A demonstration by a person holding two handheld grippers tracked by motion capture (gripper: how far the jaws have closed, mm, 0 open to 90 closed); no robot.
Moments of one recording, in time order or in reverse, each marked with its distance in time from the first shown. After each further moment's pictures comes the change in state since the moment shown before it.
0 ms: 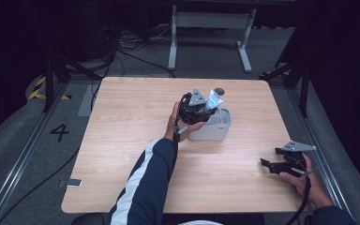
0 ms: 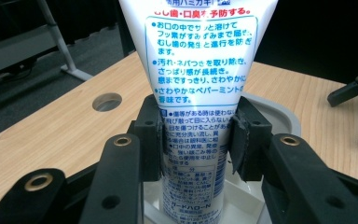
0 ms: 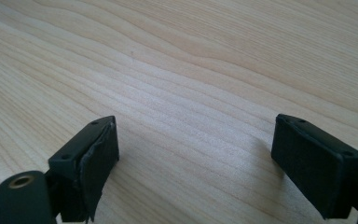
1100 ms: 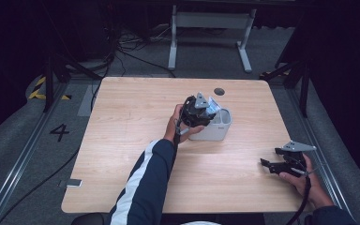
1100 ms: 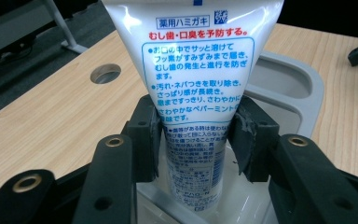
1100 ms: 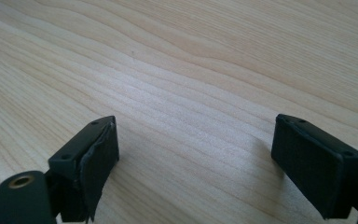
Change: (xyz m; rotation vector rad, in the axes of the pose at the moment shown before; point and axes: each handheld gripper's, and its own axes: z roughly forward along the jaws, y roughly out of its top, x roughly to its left) left arm -0.004 -0.005 0.011 0.134 0.018 0.048; right arm 0.000 0.000 0.000 0.000 0.002 -0.001
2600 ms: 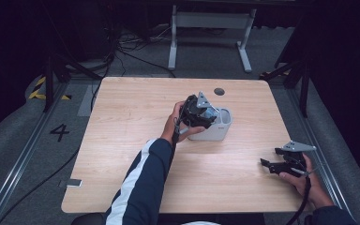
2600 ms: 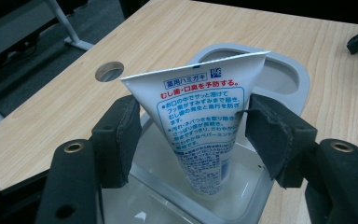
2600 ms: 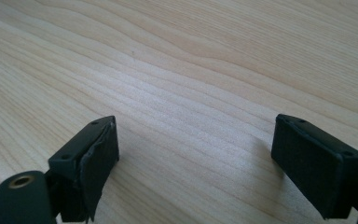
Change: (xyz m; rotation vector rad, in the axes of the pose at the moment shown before) left arm -0.003 0.010 -0.012 0.043 0.016 0.052; right arm 0.000 0.000 0.000 0.000 0.000 -0.001
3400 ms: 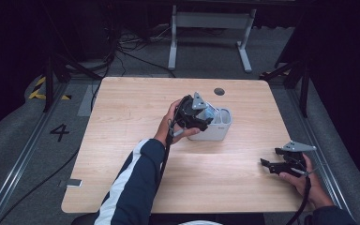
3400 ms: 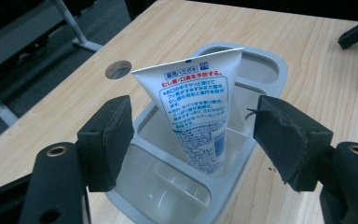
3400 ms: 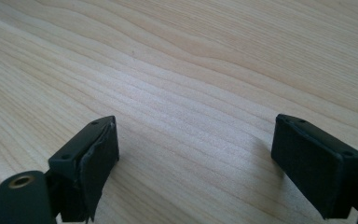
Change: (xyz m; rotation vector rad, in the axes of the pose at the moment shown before) left arm -0.007 0.001 -0.031 0.006 0.024 0.031; right arm 0.000 0.000 0.000 0.000 -0.001 0.000
